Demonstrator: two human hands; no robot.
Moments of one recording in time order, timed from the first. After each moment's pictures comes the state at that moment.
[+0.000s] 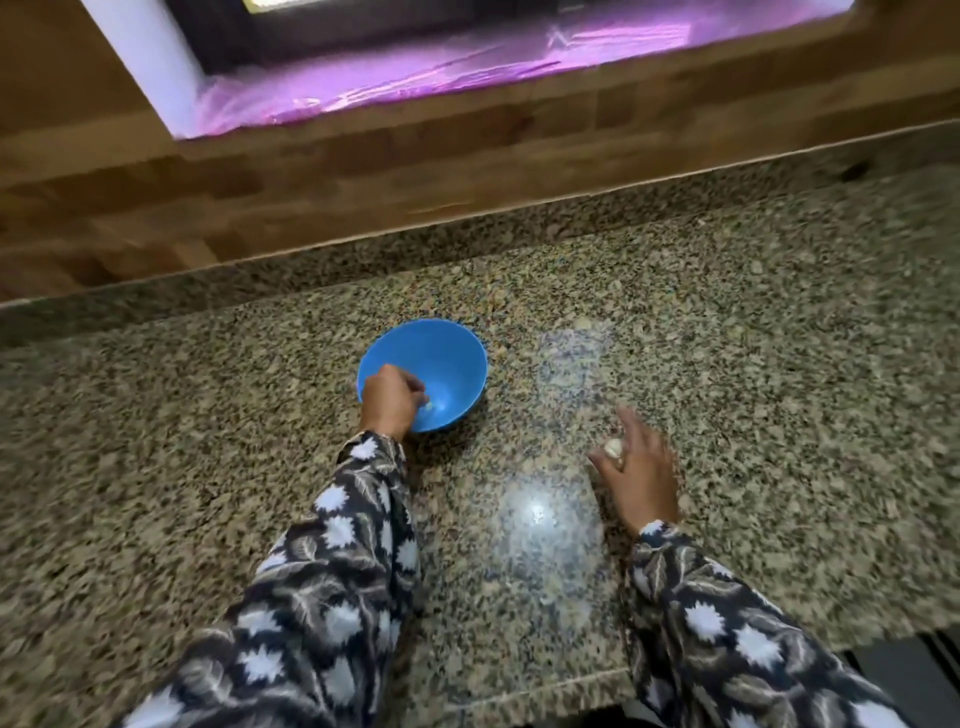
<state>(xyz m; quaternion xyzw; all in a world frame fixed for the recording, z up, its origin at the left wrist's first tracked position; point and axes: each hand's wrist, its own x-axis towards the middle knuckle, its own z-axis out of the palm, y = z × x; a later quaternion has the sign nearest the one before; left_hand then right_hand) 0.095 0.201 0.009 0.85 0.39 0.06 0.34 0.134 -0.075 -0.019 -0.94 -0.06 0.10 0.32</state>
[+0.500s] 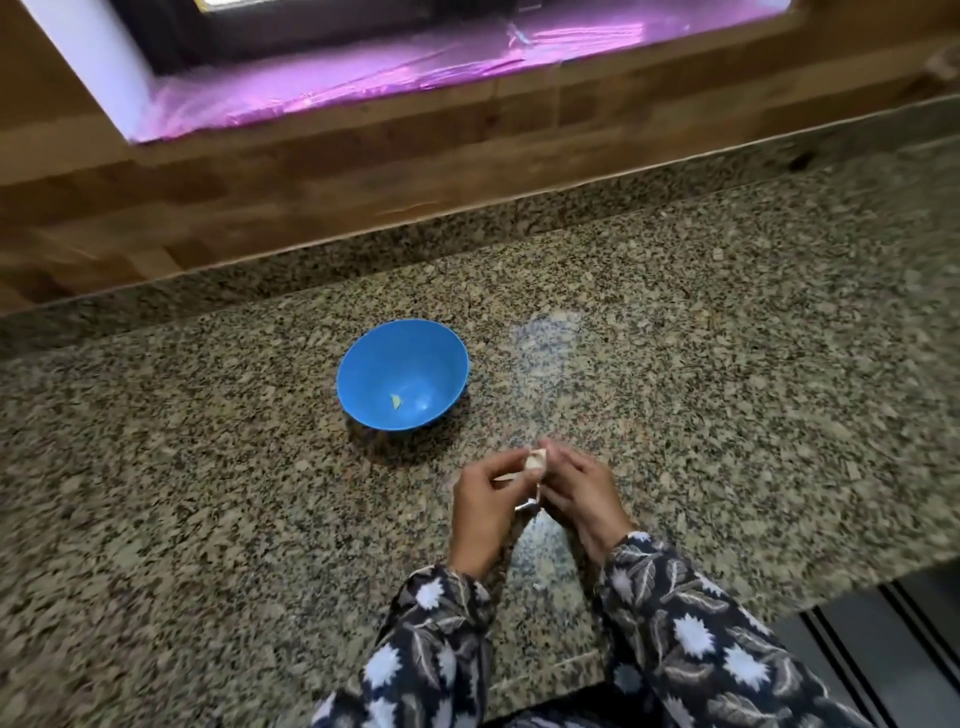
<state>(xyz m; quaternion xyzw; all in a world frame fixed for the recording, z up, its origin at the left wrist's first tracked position) 0.031 0.046 0.004 0.67 0.29 0.05 0.68 0.086 -0.053 -0.004 -0.53 0.12 0.31 0.78</state>
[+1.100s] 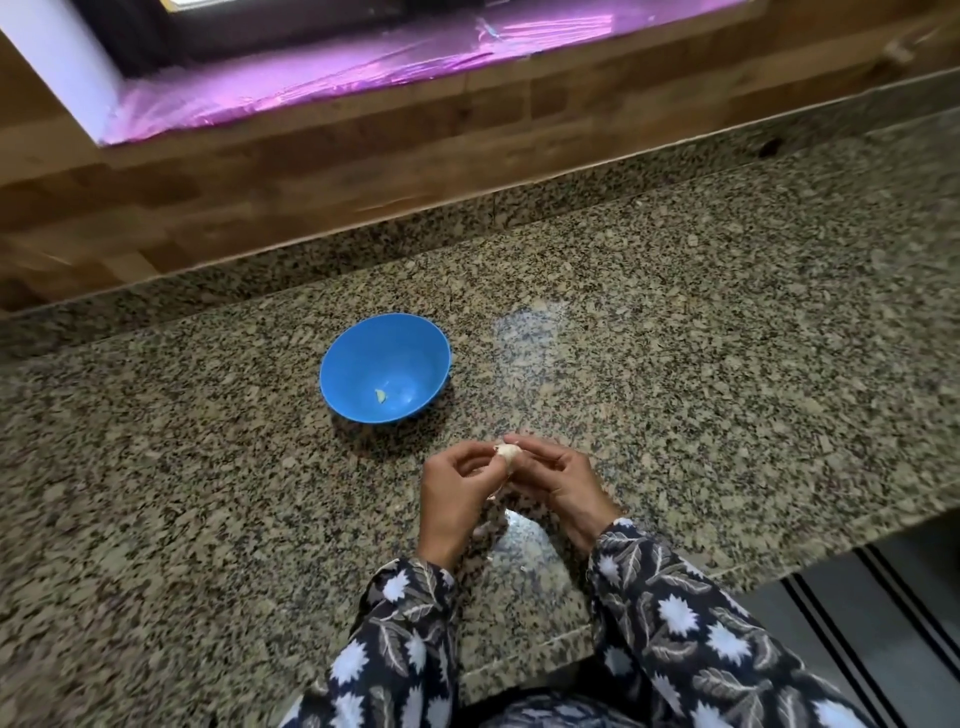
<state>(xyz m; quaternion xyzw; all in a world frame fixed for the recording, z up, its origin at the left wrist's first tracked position) 0.020 0.059 0.011 0.70 0.26 0.09 0.66 0.079 -0.061 -0.002 -0.52 0.04 0.35 0.78</state>
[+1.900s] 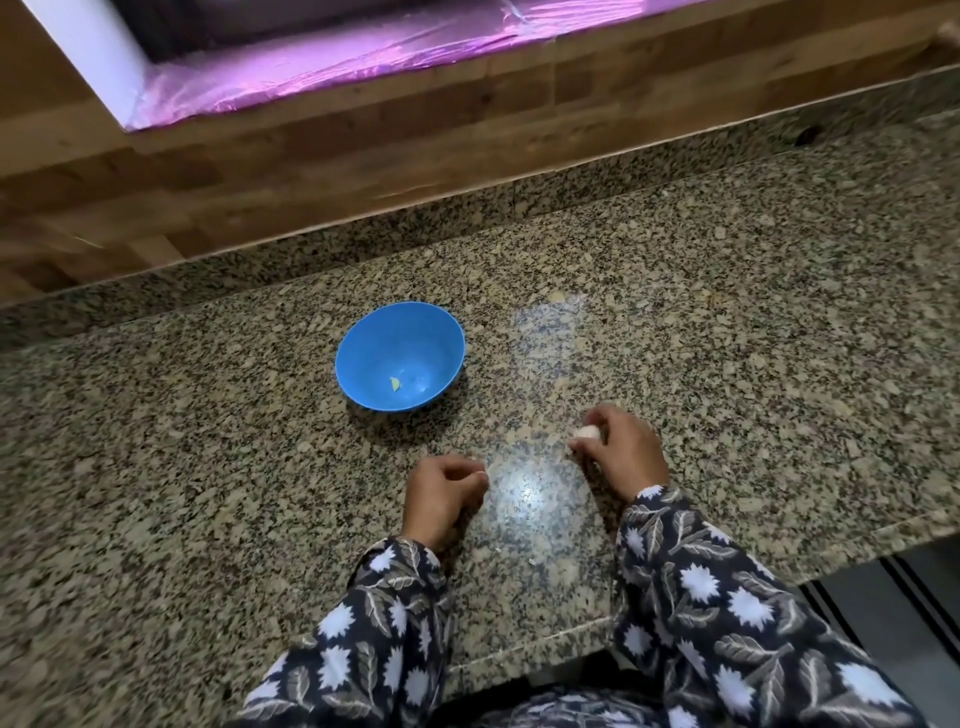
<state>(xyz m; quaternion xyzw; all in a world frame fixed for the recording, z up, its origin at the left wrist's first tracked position) 0.012 0.088 -0.017 0.74 0.36 -0.01 0.57 0.127 -0.090 -0.015 -0.93 -0.12 0.14 0.31</state>
